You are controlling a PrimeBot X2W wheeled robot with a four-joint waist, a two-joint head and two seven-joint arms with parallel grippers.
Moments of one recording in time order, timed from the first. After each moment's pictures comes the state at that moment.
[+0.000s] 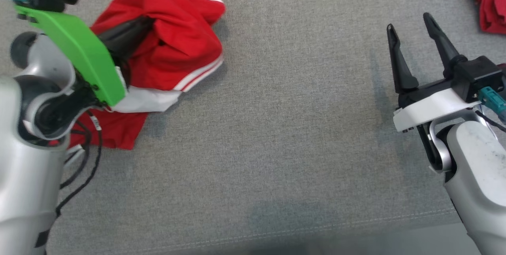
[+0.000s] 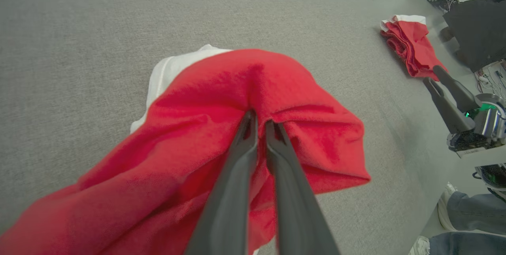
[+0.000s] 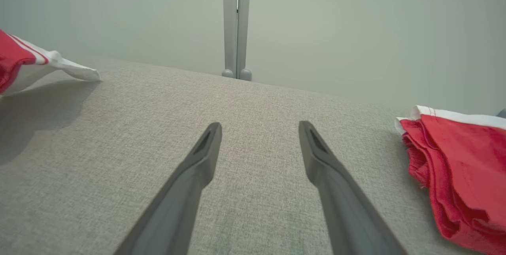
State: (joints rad) left arm -0.70 0.33 -0.27 0.03 -0.96 -0.12 0.68; right arm -0.40 -0.33 0.34 0.12 0.24 -0.08 -0.24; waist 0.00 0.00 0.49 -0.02
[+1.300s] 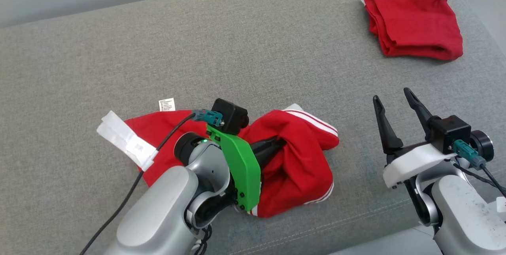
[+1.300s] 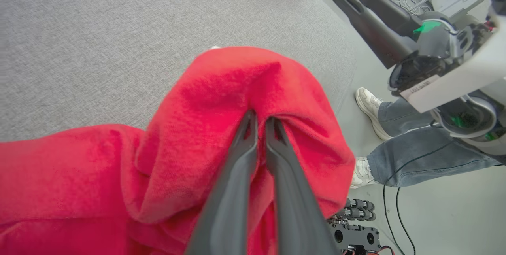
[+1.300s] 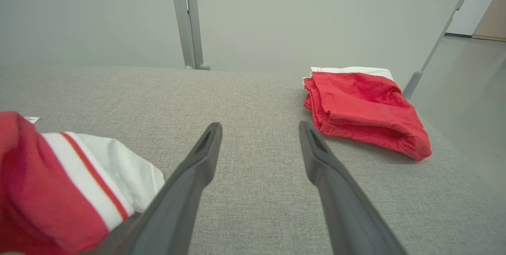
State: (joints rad) left arm -0.46 0.06 -0.70 0.14 -0.79 -0.12 0.44; right arm -0.19 -0.28 0.36 0.21 0.28 -0.09 -0.25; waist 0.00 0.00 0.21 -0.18
